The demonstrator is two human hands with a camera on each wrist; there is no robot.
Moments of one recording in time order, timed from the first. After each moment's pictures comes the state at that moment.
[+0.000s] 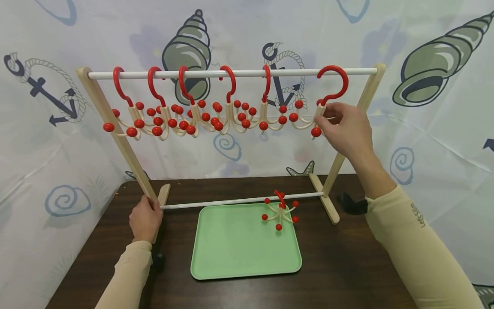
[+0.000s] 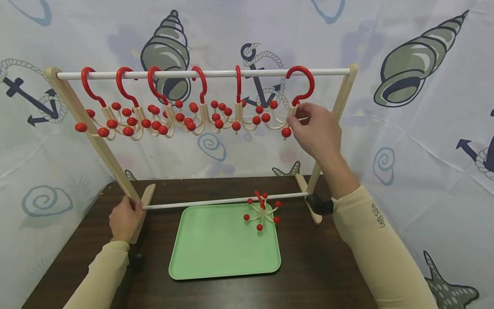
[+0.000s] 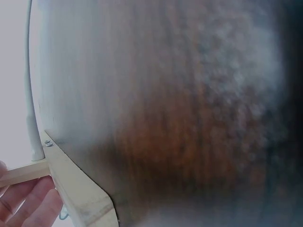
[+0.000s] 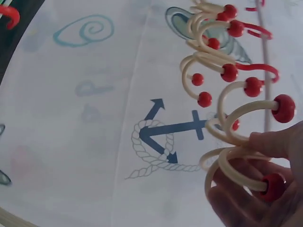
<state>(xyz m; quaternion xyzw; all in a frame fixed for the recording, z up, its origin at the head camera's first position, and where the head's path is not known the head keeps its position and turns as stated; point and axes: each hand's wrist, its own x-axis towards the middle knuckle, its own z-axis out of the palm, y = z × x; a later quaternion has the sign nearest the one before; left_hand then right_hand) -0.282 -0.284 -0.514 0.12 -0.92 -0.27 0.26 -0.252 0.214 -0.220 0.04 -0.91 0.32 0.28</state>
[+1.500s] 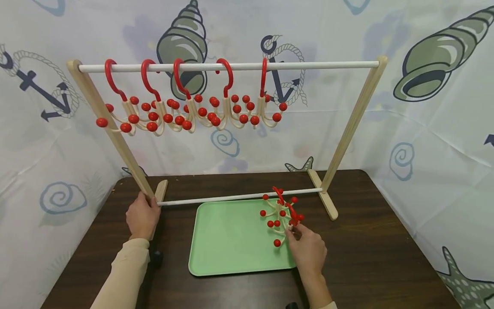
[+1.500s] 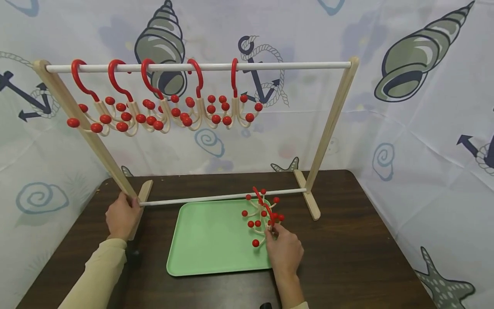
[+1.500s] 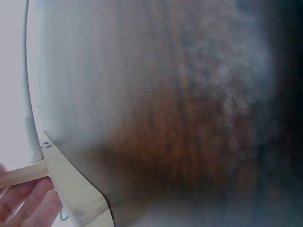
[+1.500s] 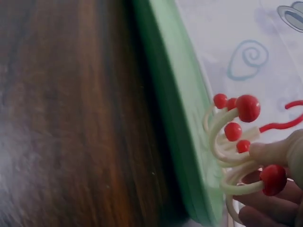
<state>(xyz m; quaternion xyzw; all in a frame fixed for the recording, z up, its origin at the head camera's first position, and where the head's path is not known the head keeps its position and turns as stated) -0.287 -0.285 -0.519 0.12 -0.92 -0.27 0.26 -0.159 0.158 -0.504 -0.13 -0.92 0.30 0.22</state>
